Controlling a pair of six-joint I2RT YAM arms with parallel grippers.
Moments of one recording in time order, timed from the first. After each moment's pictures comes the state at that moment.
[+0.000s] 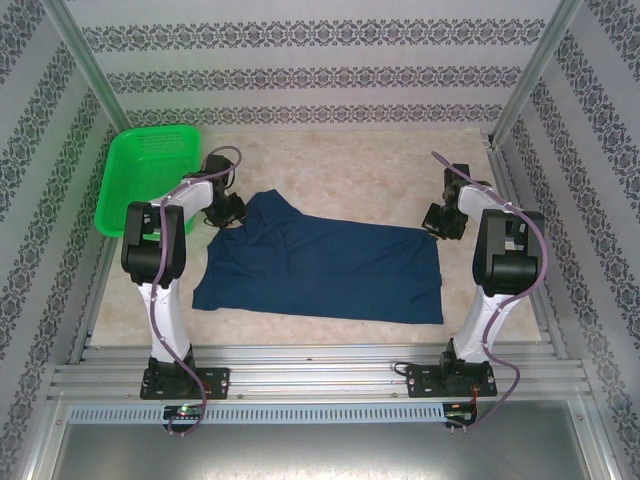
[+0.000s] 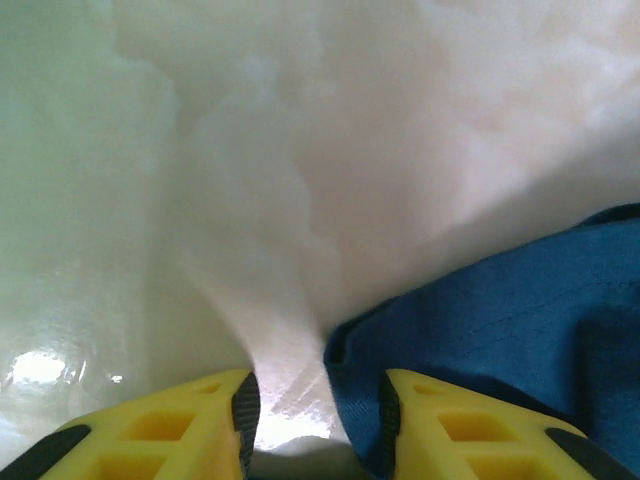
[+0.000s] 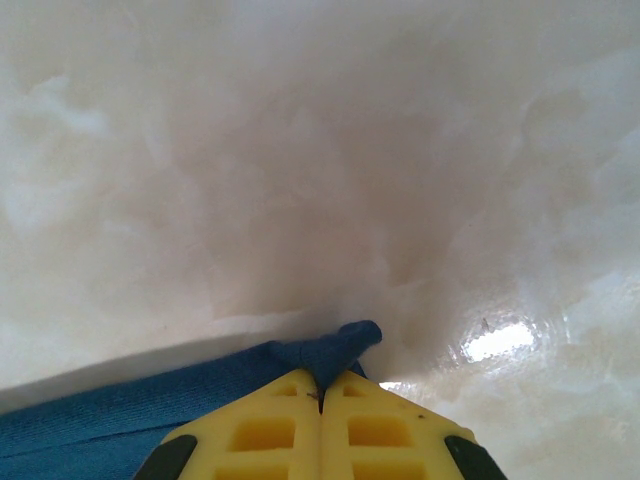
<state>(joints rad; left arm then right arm) -0.06 2.07 1.48 -0.66 0.11 -0.63 -0.10 1.93 1.28 -0.72 -0.07 0.41</state>
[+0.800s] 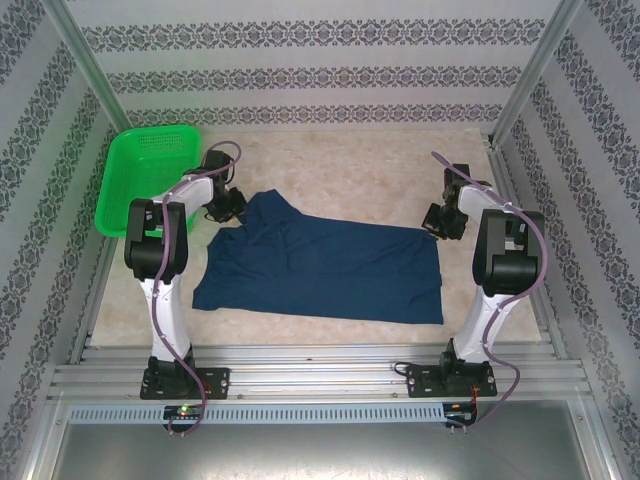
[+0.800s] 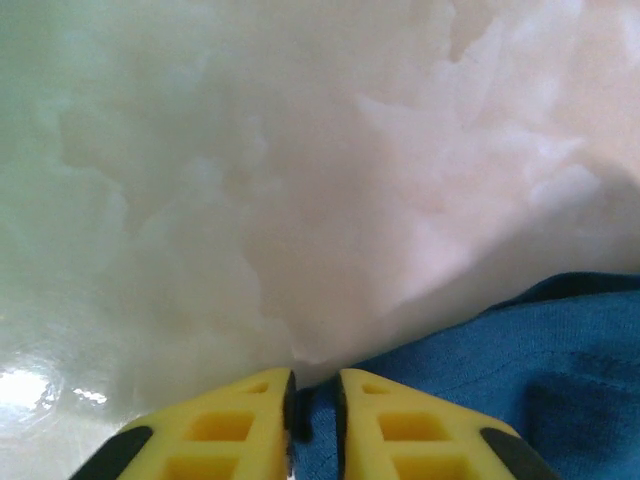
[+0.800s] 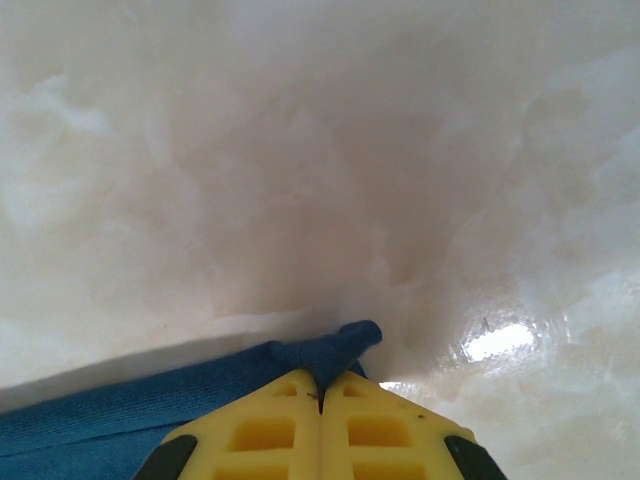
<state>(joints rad) -0.06 2.12 1.54 -0.64 0.13 -0.63 -0.10 1.93 1.28 -0.72 -0.07 0.41</state>
